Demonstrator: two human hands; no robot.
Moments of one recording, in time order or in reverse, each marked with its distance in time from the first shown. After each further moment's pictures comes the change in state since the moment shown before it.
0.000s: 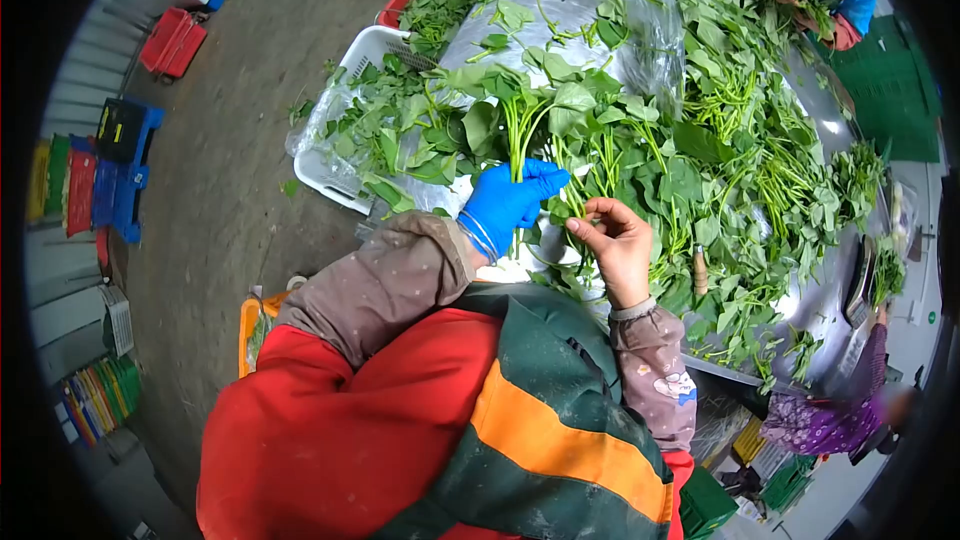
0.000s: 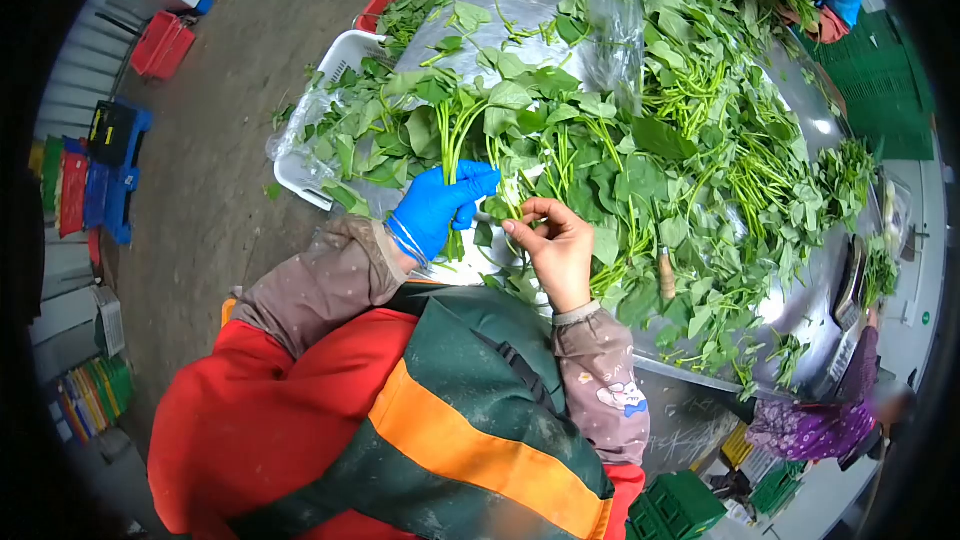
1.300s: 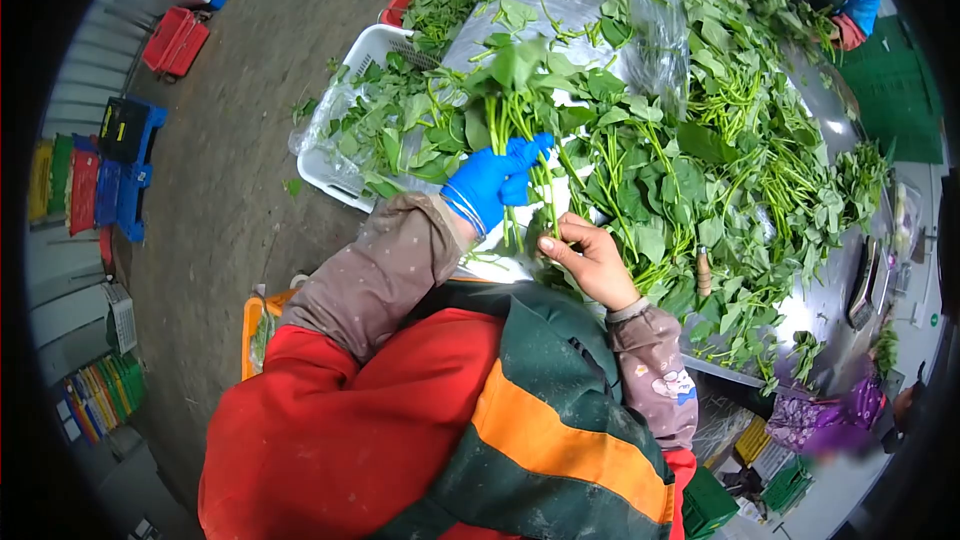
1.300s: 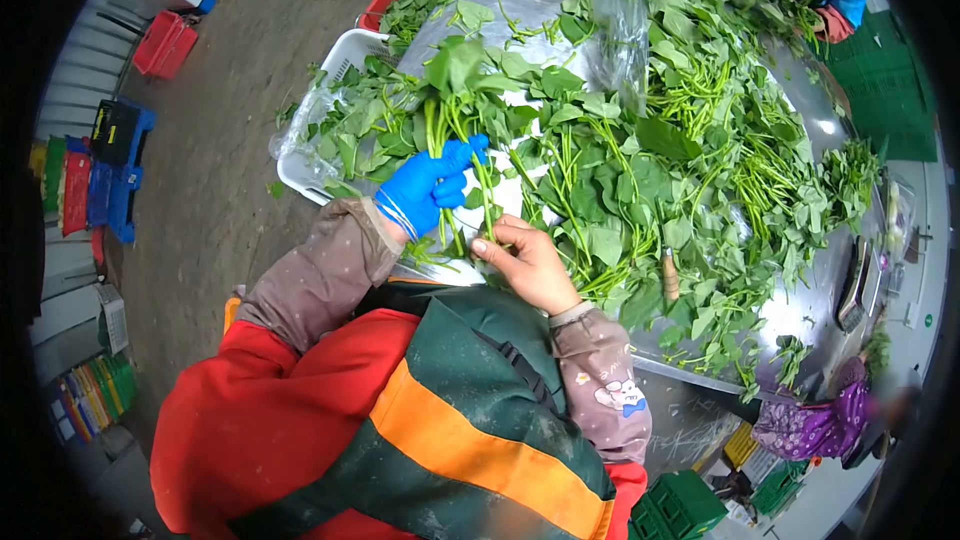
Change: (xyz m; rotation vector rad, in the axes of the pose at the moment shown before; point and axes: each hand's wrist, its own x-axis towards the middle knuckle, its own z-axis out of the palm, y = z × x) left_hand 0.024 0.002 -0.036 -0.324 -0.269 -0.061; right_hand 0.000 0.005 0.006 -0.224 -0.537 -0.089
